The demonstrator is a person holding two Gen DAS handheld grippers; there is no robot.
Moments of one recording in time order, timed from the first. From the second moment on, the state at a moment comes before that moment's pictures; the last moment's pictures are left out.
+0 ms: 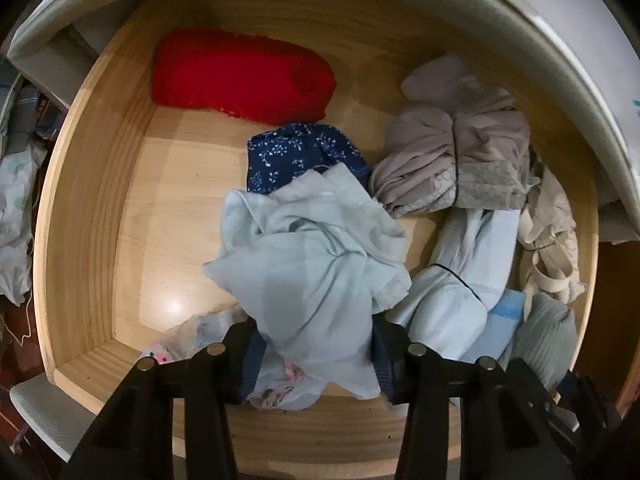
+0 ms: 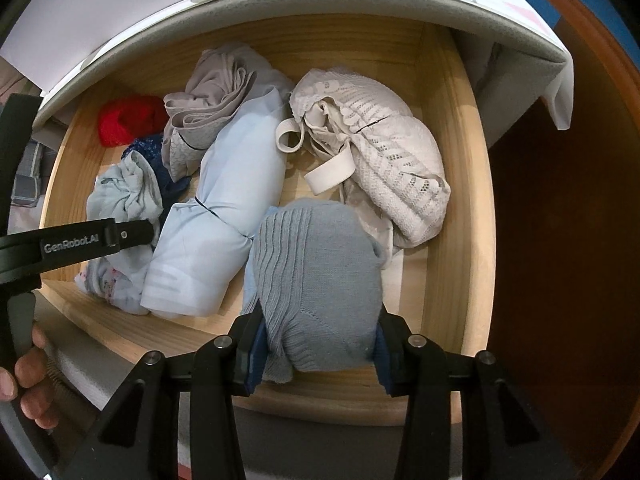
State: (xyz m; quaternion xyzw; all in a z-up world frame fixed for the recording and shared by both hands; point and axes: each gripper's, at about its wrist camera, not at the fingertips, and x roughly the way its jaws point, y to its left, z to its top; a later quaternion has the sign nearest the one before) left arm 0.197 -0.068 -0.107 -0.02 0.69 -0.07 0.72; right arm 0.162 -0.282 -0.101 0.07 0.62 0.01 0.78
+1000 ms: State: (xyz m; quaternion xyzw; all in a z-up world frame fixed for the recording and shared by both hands) left arm 0.159 -0.038 -0.023 0.07 0.58 -0.18 0.79; right arm 0.162 -0.290 -0.105 0.08 0.62 0.00 0.78
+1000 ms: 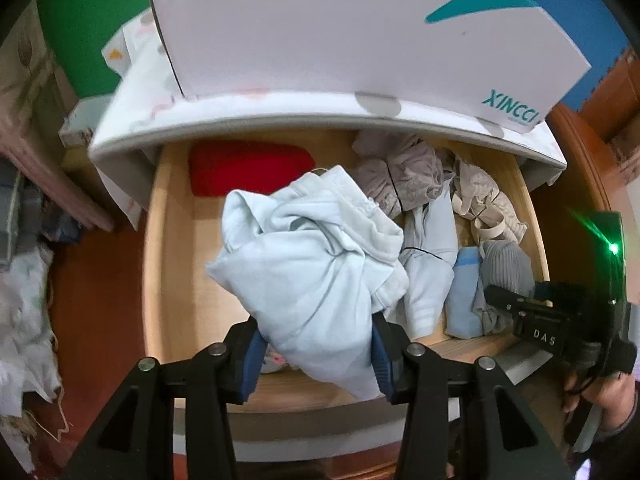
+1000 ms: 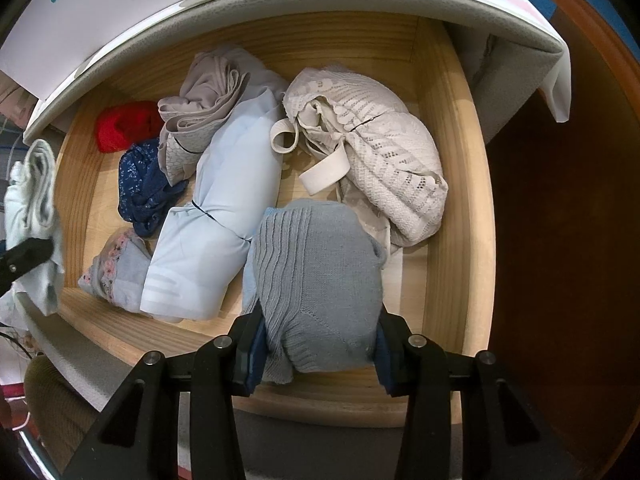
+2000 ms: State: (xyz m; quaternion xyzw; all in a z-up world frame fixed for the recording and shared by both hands) left arm 0.195 0.024 0.170 0.04 0.42 -0.17 0.89; right arm 0.165 -0.290 -0.113 0.07 0.62 -0.01 0.78
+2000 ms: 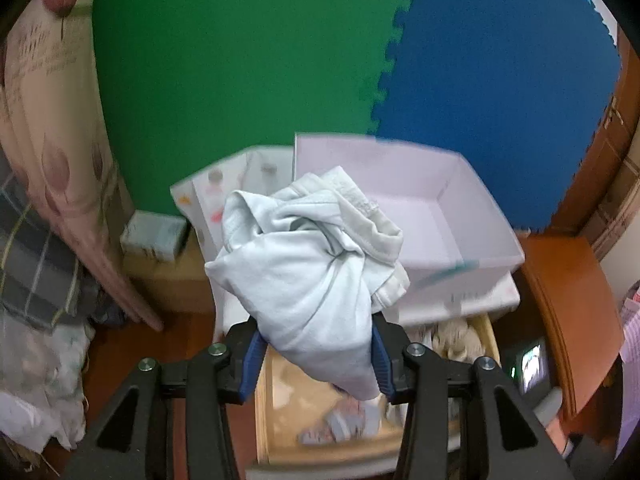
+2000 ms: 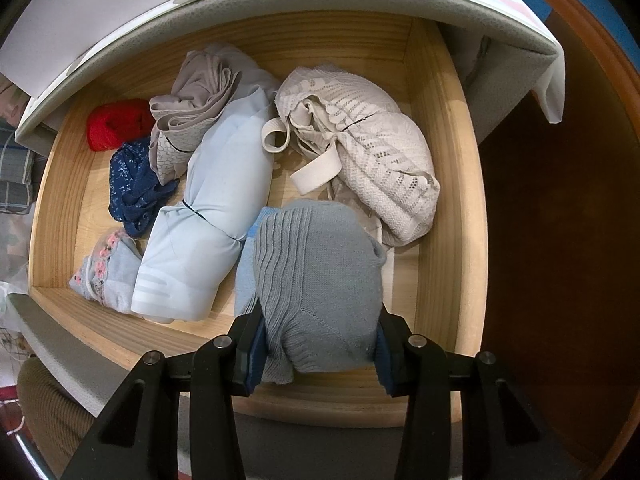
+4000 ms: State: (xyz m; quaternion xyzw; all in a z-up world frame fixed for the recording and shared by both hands) left arm 0.269 -0.060 0.129 0.11 0.46 -0.09 0.88; right arm 0.171 -0.303 -0.119 0.10 0.63 0.00 0.77
